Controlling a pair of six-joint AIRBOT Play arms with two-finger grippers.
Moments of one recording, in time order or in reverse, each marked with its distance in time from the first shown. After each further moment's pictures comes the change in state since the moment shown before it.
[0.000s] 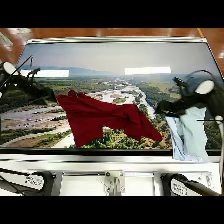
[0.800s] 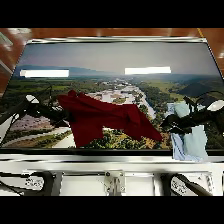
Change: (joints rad) left arm -0.085 0.050 -0.520 -0.304 0.352 0.095; right arm -0.166 0.067 -0.239 0.102 -0.014 -0.045
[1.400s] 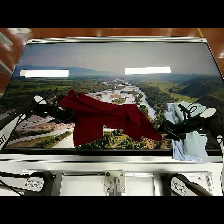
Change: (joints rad) left arm -0.071 -0.006 -0.008 -0.005 0.111 -0.018; right arm 0.018 0.000 -0.134 0.027 -0.062 -0.005
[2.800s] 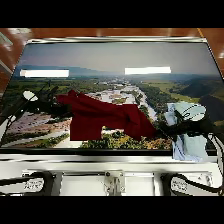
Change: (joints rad) left arm 0.019 0.165 0.034 -0.003 -0.040 0.067; right arm 0.001 -0.162 -0.061 0.151 -0.158 -0.032
